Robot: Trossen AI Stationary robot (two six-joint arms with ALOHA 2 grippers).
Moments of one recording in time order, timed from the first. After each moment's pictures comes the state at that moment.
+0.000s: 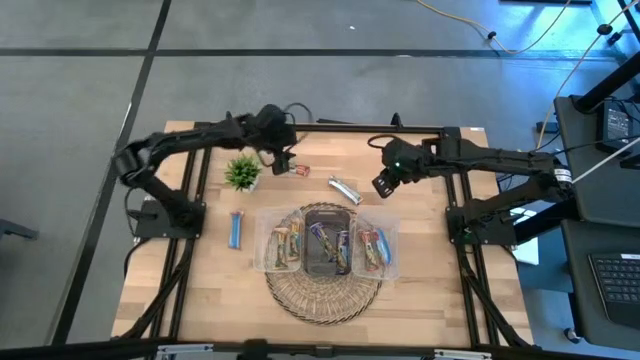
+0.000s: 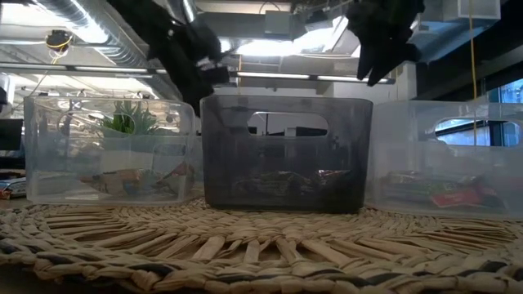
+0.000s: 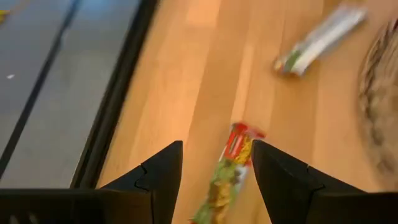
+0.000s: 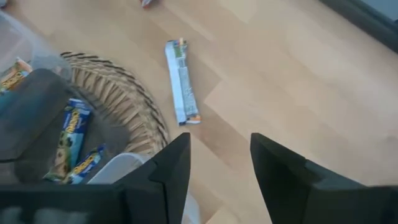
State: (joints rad) left arm 0.60 1.51 1.04 -0.40 0.09 0.39; right arm -0.15 1.31 1.25 -1.05 0.23 0.66
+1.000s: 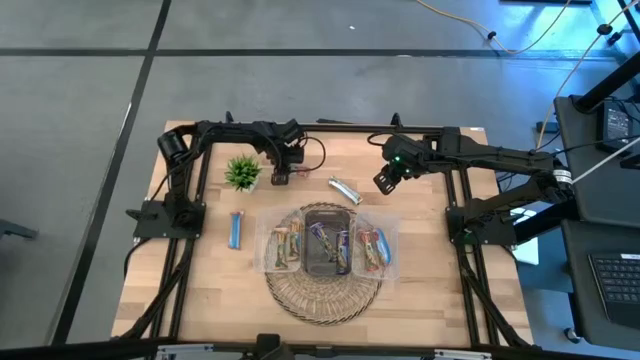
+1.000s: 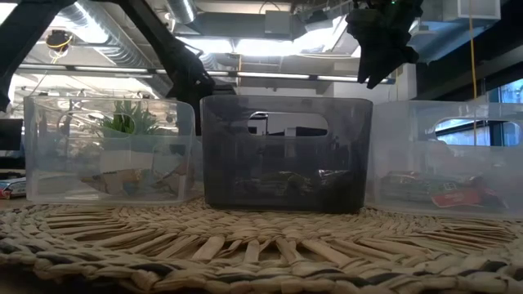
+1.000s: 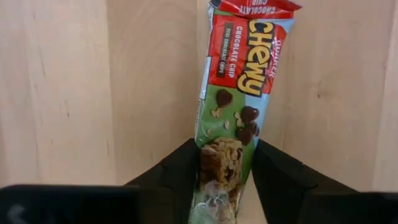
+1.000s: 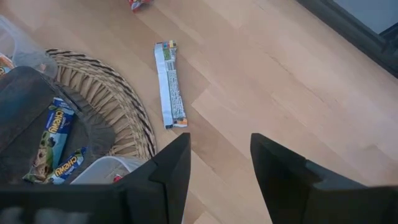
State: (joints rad) left arm 0.62 1.92 1.16 -0.59 0.08 0.59; right arm -0.20 1.31 1.25 -1.05 0.23 0.57
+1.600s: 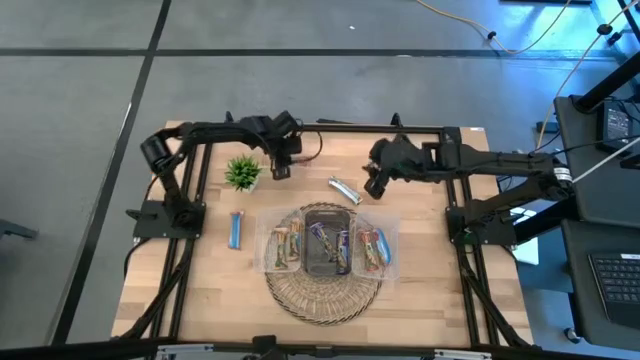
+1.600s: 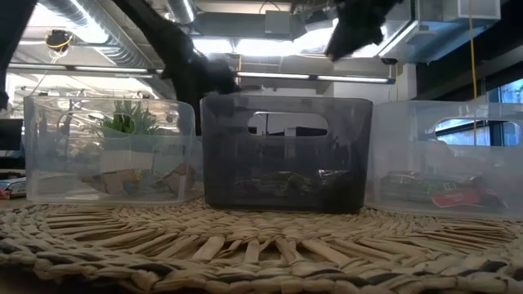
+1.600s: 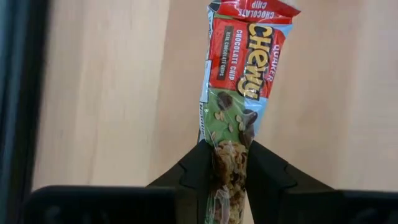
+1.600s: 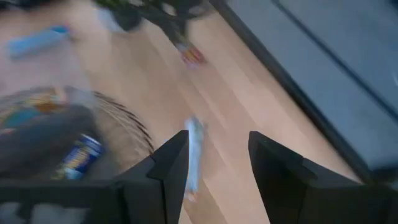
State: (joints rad) left arm 0.62 1.77 1.16 -0.58 0.10 0.46; right arm -0.08 1.31 1.25 -0.77 0.39 0.30
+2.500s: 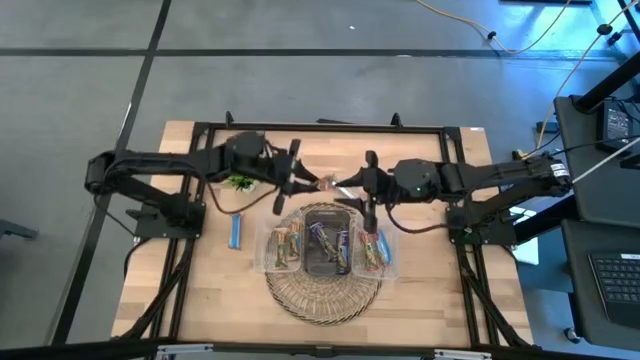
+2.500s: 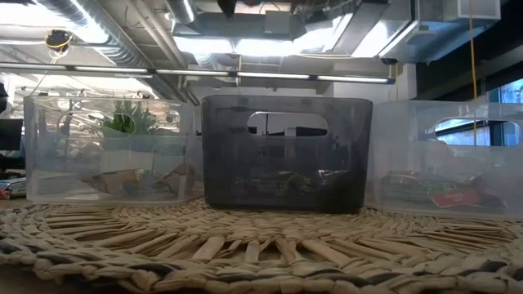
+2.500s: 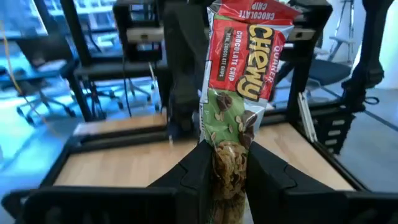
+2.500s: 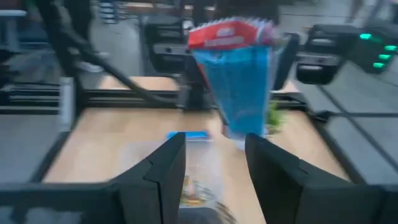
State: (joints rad) left arm 0.16 1.26 1.02 0.10 0.31 0.09; right arm 0.15 1.33 1.25 -0.22 0.21 0.02
